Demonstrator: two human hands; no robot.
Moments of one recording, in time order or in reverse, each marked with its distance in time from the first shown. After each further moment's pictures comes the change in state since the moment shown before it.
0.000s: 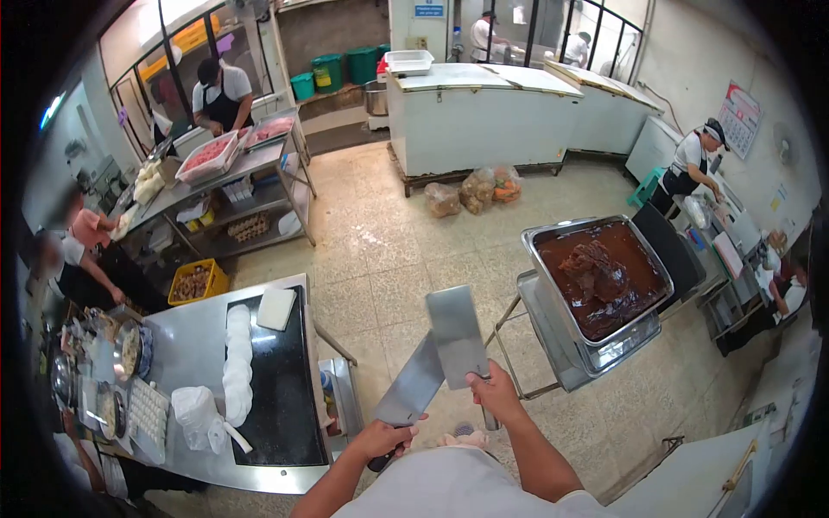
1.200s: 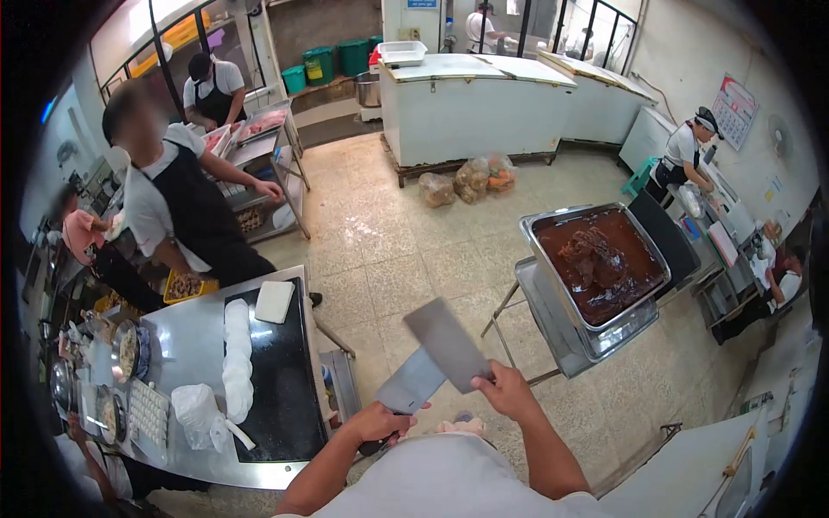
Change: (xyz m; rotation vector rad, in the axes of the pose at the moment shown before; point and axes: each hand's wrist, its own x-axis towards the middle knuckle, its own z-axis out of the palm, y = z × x) left_hand -0.003 0.023 -0.024 0.120 -0.171 -0.038; right_hand -0.033 -0.025 -0.013 -0.522 -0.003 -0.218
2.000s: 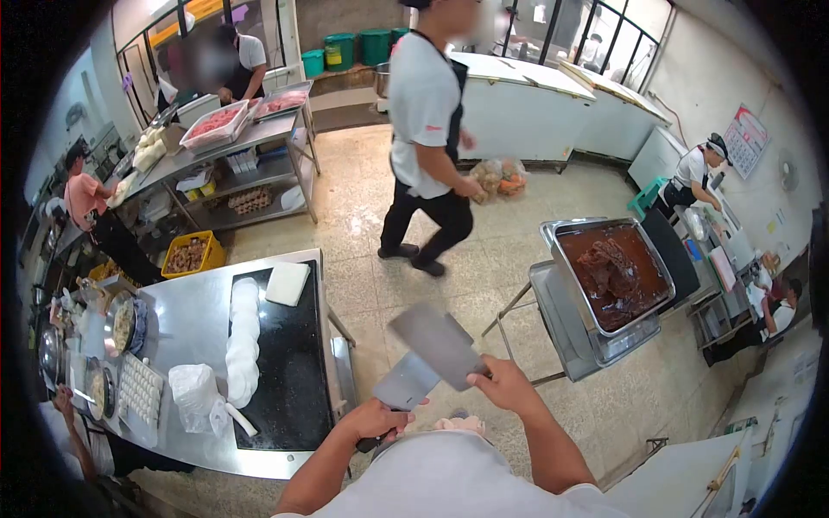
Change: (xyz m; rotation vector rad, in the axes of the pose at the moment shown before) left_hand -0.035 -0.009 -0.017 -0.046 0.092 0.055; right_hand 0.021 -0.042 0.019 -0.052 -0.186 -0.101
